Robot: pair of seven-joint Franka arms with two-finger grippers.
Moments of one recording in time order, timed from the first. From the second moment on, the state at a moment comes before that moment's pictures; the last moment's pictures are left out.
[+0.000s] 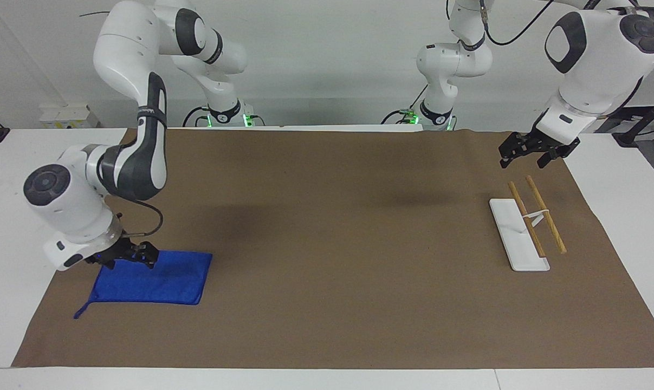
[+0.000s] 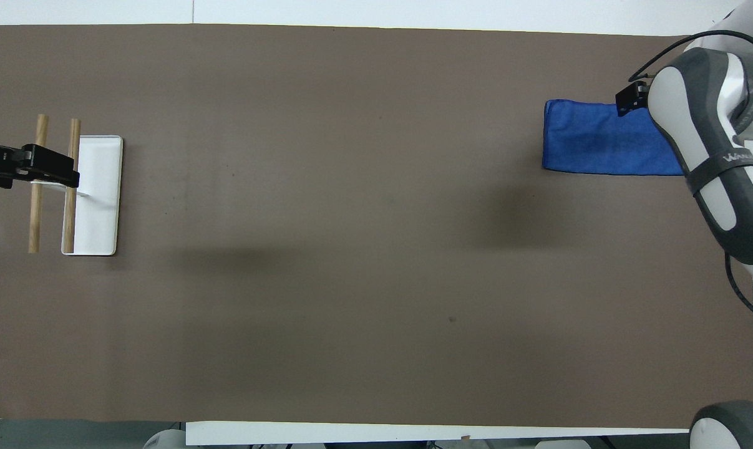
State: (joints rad) left arm -0.15 -0.03 0.05 -1.72 -0.02 1.63 0.00; right arm -0.08 0.59 -0.05 -1.38 -0.04 1.97 -0.13
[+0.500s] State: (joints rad) left arm -0.15 -0.03 0.05 -1.72 -0.02 1.63 0.00; right arm -0.08 0.65 -0.04 -1.42 0.01 2.06 -0.12
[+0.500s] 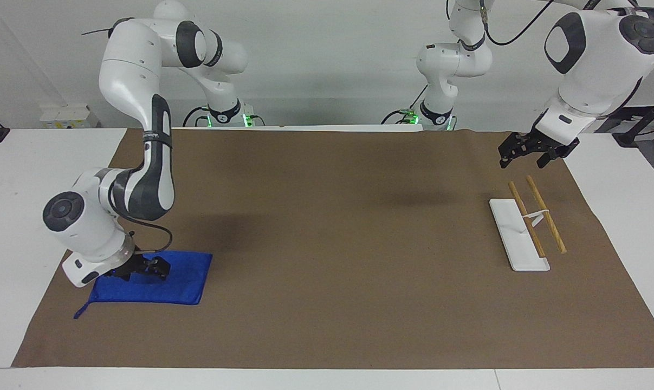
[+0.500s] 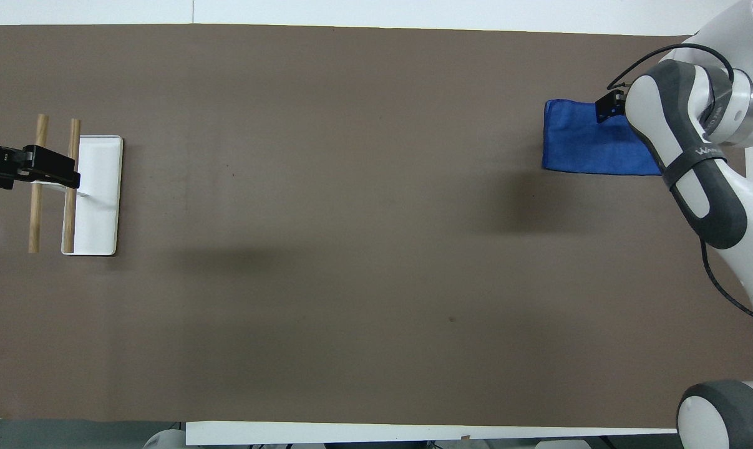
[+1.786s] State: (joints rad) left arm -0.15 -0.03 0.05 -1.73 -0.02 1.63 0.00; right arm -0.09 0.64 -0.05 -1.50 0.01 2.12 -0.12
